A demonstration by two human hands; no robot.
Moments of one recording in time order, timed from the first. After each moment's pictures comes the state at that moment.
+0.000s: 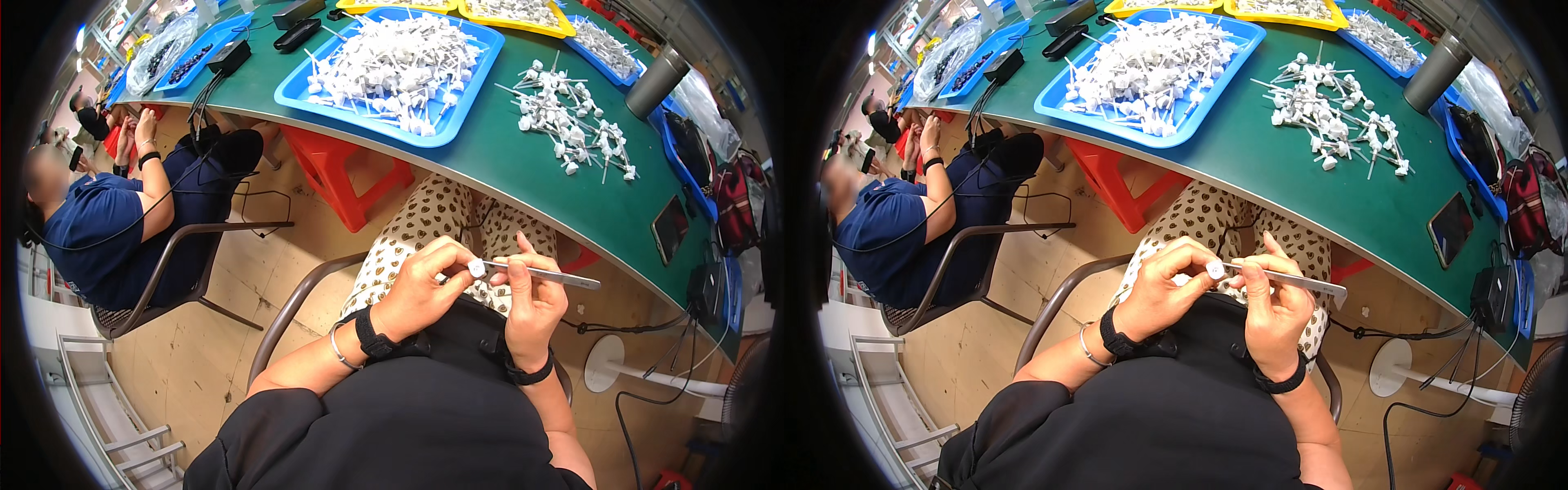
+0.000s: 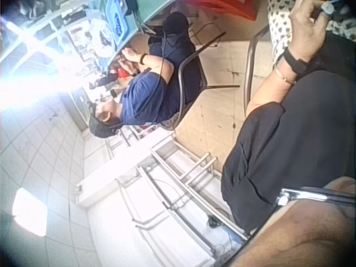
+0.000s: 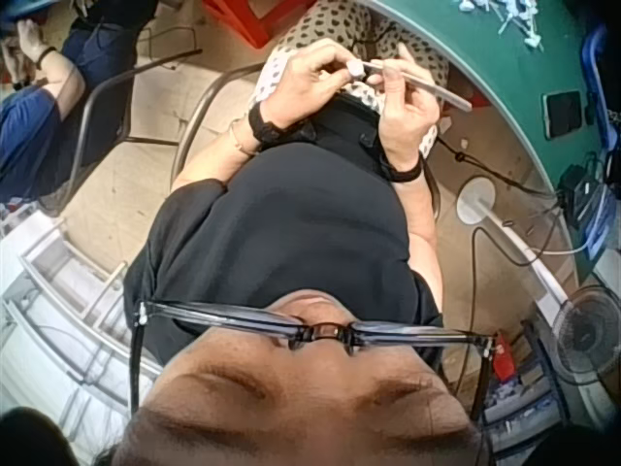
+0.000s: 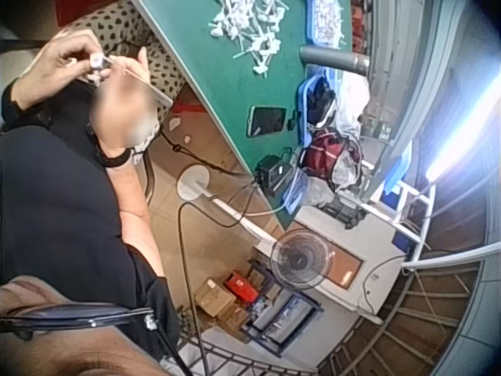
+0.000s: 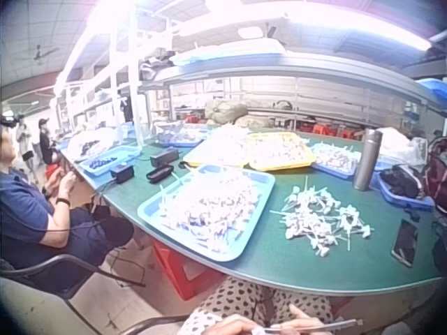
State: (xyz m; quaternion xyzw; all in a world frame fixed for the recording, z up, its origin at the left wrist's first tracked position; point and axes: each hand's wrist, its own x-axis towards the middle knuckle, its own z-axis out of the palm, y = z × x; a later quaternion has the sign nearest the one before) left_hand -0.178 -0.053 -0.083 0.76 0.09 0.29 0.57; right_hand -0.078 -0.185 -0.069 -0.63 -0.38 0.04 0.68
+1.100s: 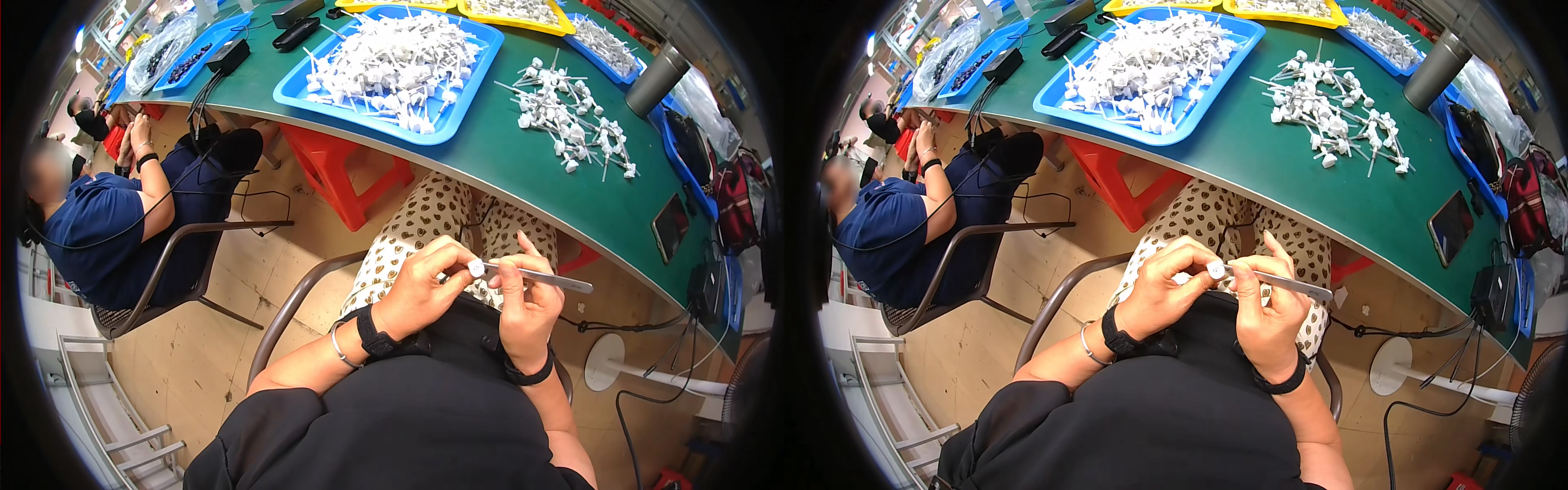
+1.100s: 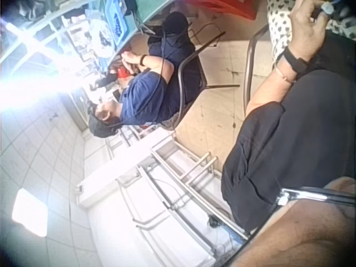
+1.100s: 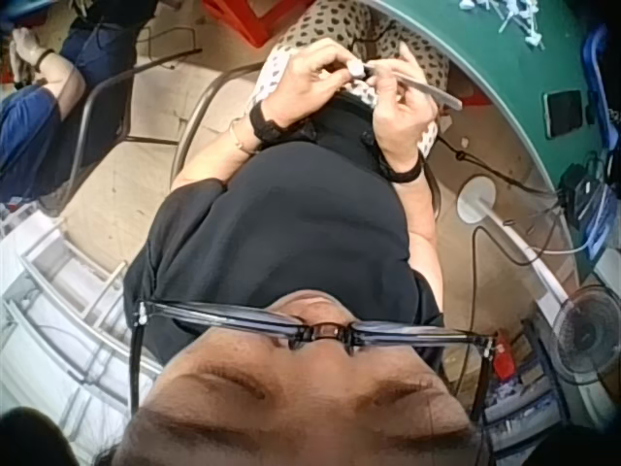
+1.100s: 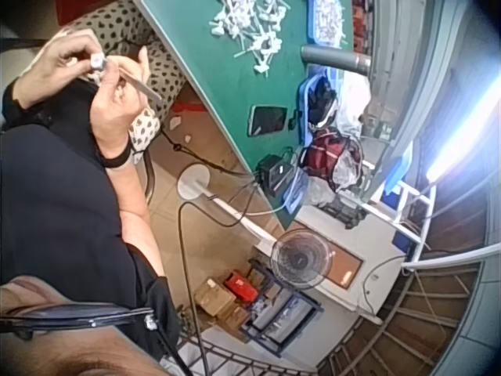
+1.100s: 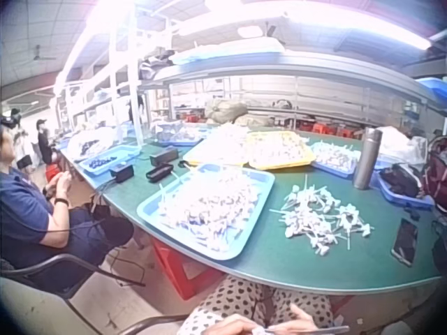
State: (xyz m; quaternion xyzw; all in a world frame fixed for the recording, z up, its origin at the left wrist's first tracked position) left_hand -0.178 -0.052 -0.088 0.77 0.08 0.30 0.55; right_hand -0.080 -0.184 -0.062 -0.67 -0.42 -0.03 0.61
